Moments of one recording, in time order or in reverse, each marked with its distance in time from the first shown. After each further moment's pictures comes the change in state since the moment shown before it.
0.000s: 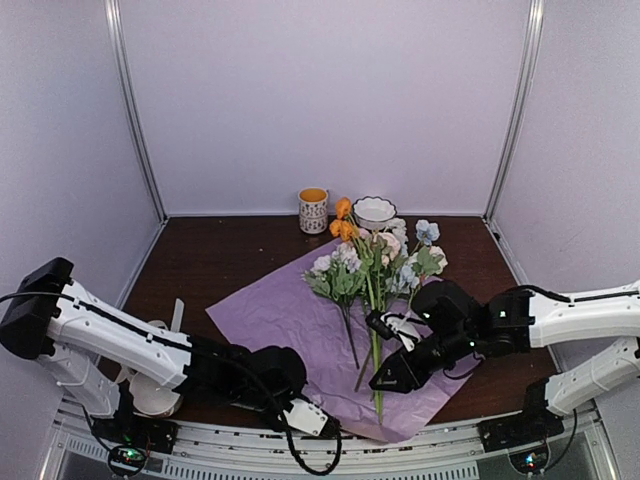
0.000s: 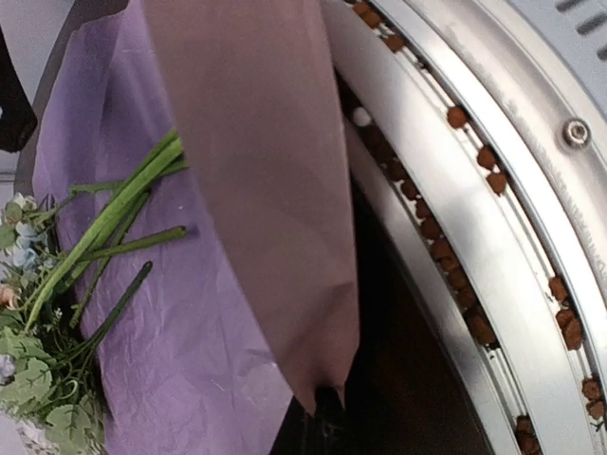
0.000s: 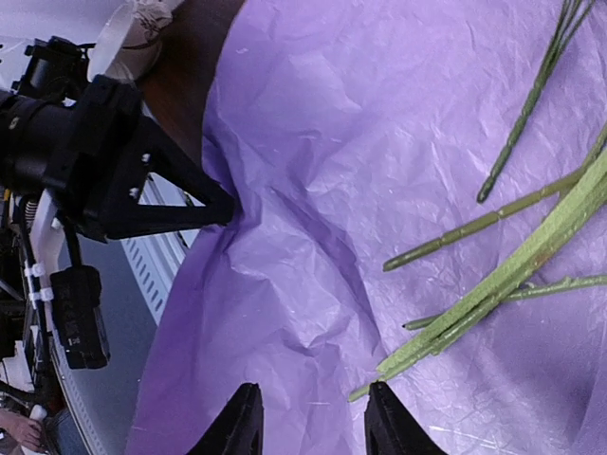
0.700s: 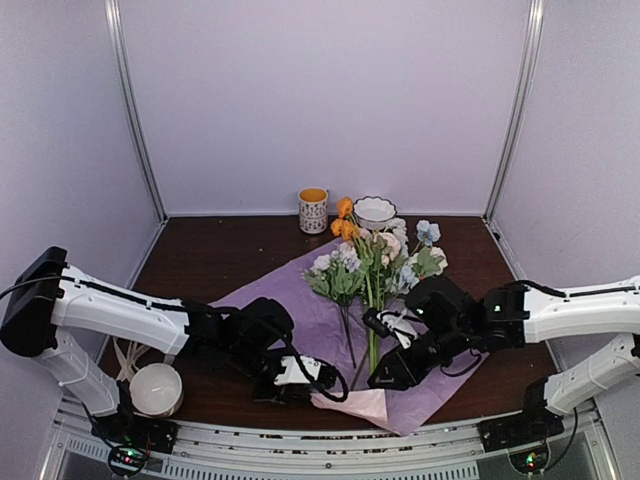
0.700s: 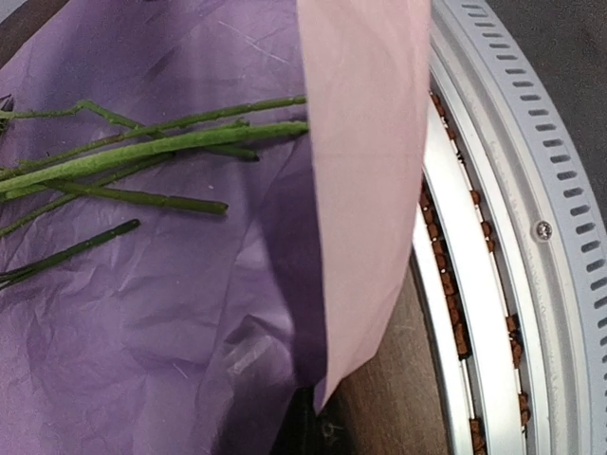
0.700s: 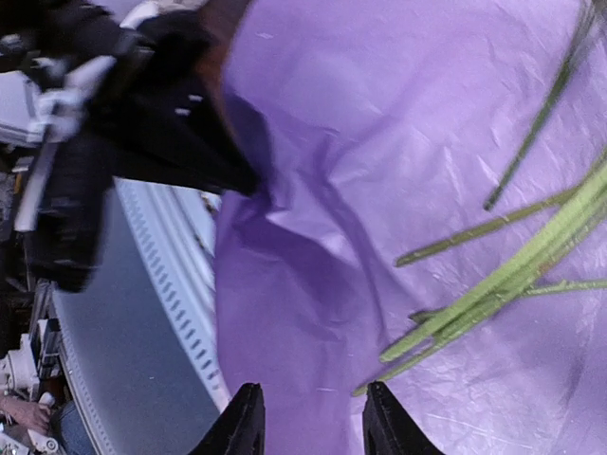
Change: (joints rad) left arm 0.266 -0.021 0.050 -0.082 0.459 -0.279; right arm -0.011 -0.011 0.066 -0.040 -0.032 -0.029
